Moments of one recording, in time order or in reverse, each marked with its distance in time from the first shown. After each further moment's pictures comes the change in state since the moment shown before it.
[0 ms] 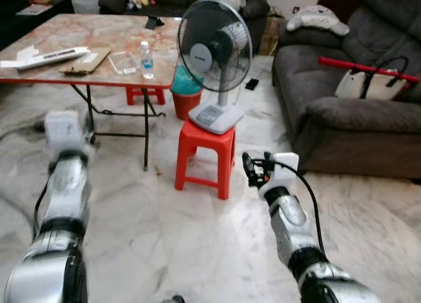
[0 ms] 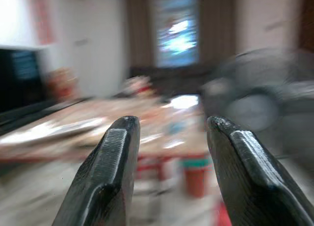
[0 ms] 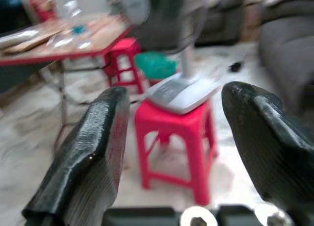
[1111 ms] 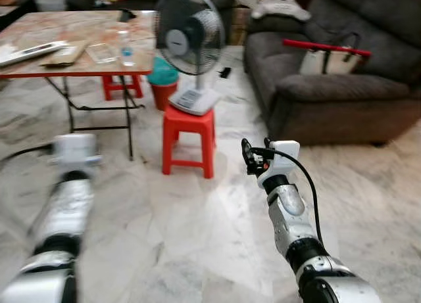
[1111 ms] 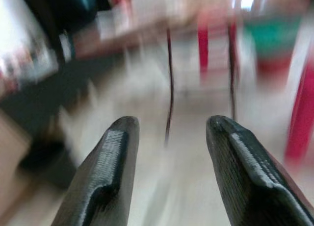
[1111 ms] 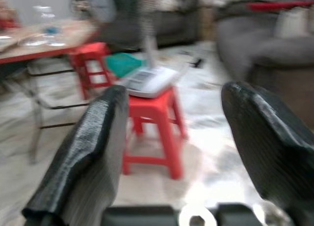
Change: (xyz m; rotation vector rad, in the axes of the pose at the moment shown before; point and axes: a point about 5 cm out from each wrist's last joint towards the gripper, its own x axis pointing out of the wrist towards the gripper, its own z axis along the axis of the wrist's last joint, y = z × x) left arm -0.114 0.106 -0.095 0.254 0.554 0.353; right arm -0.006 -0.010 -0.001 -0.025 -0.005 -0.039
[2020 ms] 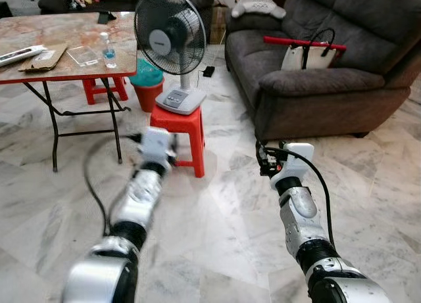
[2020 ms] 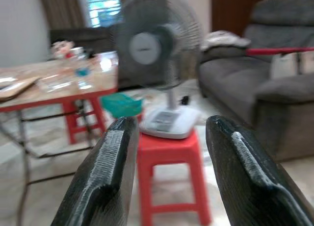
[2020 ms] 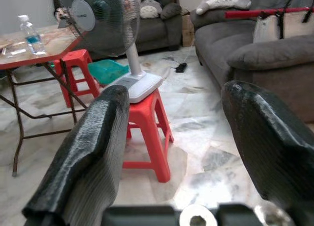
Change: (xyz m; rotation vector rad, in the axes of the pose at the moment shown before) left arm -0.027 -0.161 0.102 -0.200 -0.378 -0.414; right arm 0.005 0.000 0.007 0.010 -0.021 -0.015
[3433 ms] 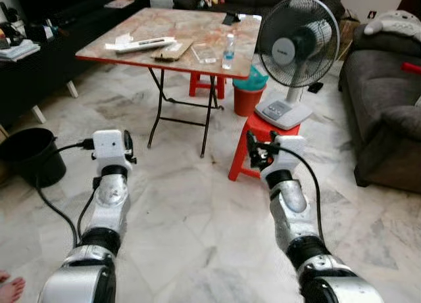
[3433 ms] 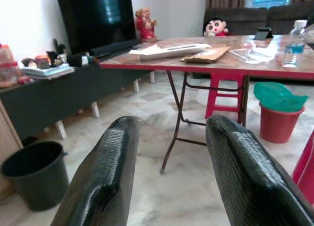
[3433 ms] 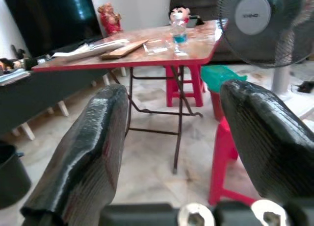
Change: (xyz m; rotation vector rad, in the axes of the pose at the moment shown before) left arm -0.018 0.029 -0.019 -0.040 0.033 0.173; right arm 0.003 0.012 0.010 0.001 -0.074 0.017
